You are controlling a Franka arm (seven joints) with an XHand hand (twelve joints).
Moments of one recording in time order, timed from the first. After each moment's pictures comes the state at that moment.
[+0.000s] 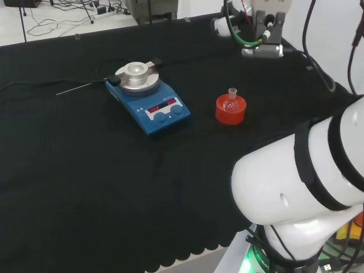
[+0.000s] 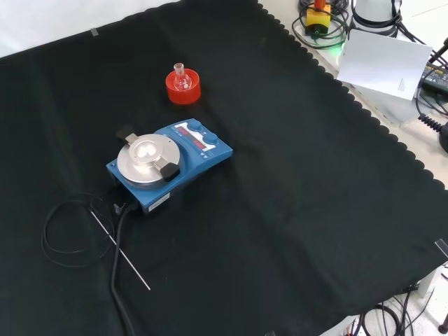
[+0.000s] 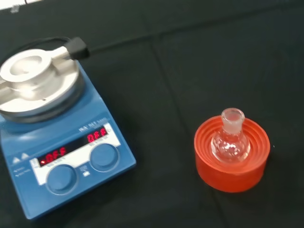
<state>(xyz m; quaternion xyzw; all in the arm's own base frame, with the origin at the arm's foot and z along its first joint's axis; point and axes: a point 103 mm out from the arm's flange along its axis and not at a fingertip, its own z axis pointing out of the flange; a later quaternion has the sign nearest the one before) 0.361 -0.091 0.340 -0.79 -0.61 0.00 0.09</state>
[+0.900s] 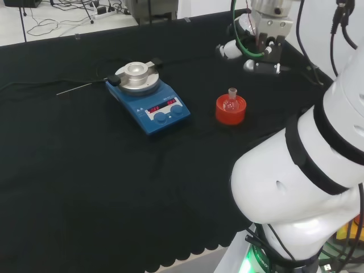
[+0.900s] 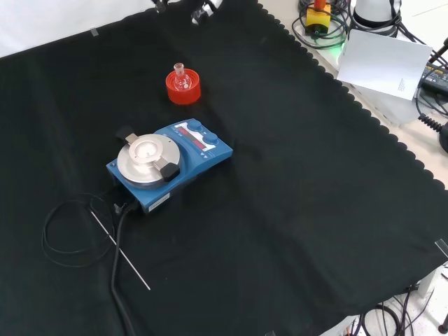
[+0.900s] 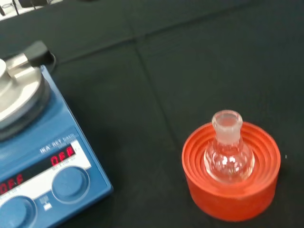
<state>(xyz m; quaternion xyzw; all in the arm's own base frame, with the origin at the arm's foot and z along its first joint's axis) 0.404 -0.129 0.269 -0.79 -0.60 -0.04 0.09</state>
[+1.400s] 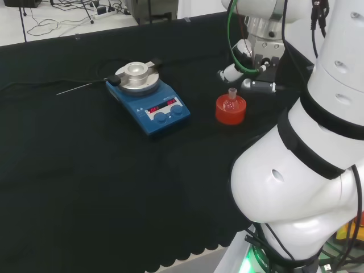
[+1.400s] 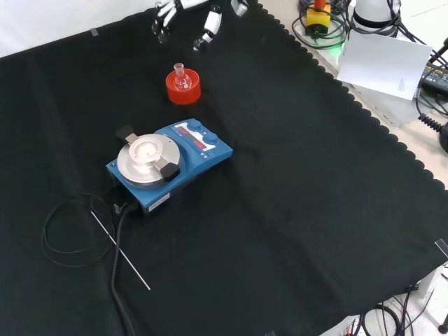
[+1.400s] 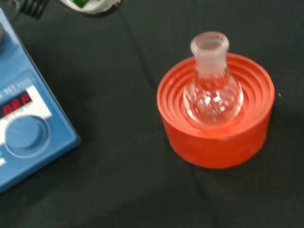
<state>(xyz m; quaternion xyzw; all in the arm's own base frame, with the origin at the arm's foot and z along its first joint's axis) 0.410 -0.139 0.202 -0.80 -0.58 0.00 0.14</state>
